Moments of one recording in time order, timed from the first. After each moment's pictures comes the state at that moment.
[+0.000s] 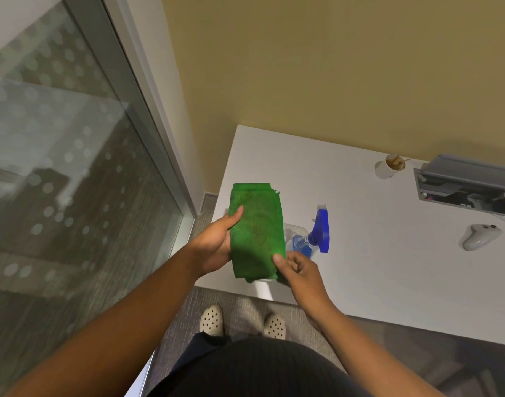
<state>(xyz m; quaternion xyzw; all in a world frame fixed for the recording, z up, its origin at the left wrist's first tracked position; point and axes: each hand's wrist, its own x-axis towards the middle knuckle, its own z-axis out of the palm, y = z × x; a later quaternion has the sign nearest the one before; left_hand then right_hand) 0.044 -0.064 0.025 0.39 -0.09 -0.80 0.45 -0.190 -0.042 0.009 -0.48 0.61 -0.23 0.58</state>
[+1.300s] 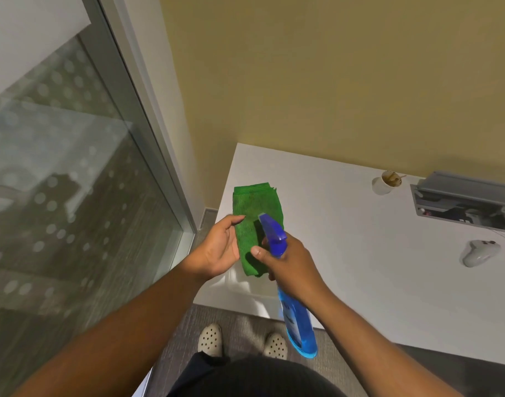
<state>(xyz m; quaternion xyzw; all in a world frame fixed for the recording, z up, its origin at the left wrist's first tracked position) 0.033 -0.095 0.030 0.36 -0.07 -0.78 0.50 -0.148 -0.083 0.095 -0.65 0.56 -0.17 0.49</state>
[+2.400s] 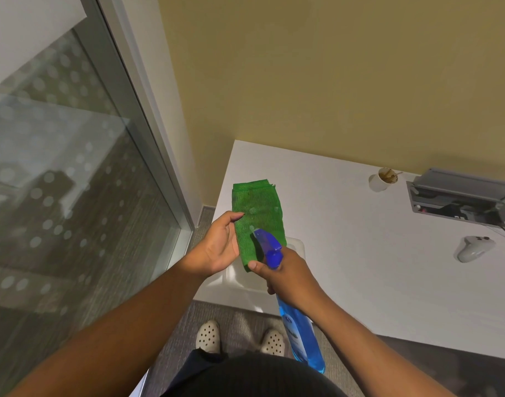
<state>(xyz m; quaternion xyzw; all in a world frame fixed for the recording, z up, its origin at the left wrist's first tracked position) 0.026 -0.093 0.031 0.37 -0.07 -0.78 0.50 -0.158 -0.065 0.083 -0.65 0.56 -0.11 0.50</state>
